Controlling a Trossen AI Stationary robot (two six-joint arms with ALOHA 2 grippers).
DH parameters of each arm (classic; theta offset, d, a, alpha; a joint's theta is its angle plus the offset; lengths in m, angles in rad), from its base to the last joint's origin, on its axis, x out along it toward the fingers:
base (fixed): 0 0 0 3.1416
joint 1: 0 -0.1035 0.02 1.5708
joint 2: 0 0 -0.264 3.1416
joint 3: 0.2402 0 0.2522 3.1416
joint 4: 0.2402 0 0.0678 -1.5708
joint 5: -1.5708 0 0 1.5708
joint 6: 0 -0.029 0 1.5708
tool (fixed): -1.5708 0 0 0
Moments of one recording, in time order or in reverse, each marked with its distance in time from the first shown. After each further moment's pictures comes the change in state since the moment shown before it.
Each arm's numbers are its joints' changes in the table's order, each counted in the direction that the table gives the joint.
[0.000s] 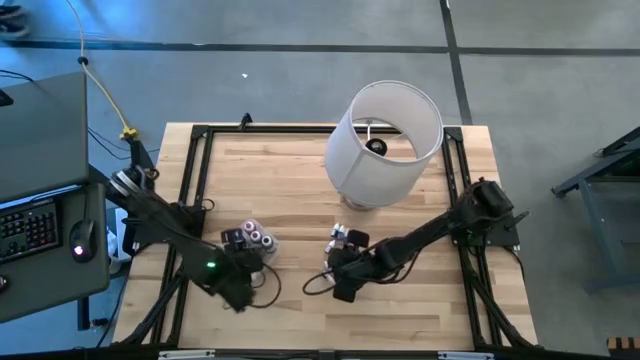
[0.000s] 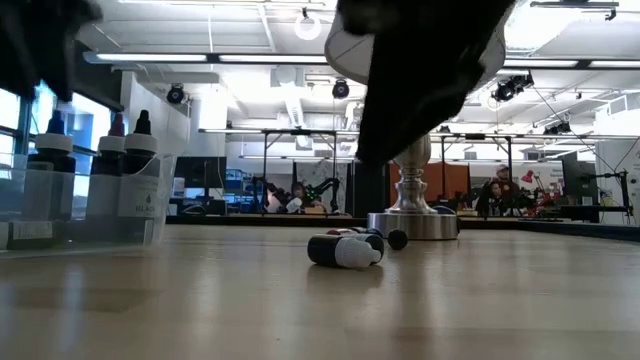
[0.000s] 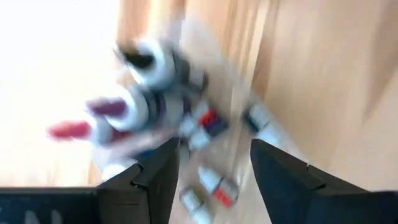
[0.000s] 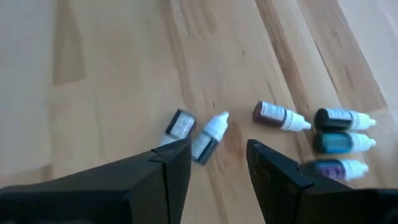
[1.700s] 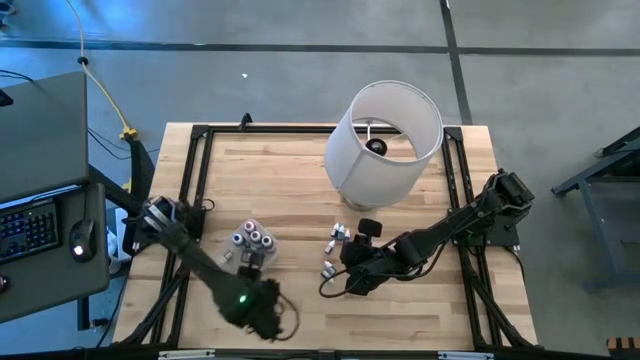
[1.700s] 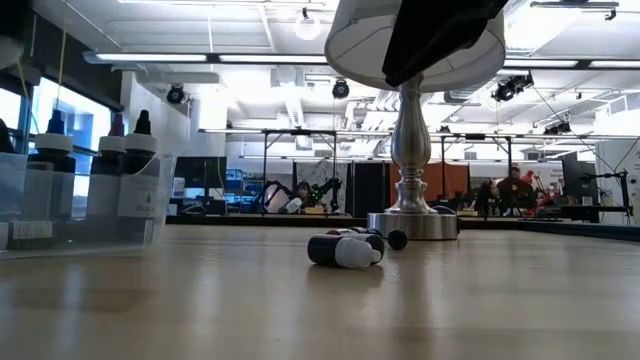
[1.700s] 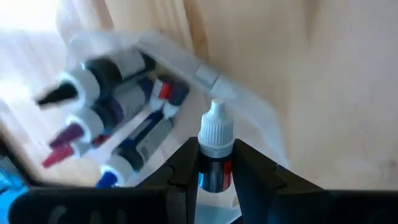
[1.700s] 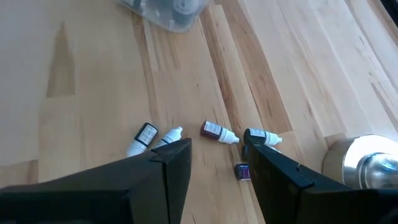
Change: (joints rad) left arm -0.021 0.379 0.497 0.370 0.213 -0.346; right arm -0.054 -0.173 0.003 0.143 0.184 0.086
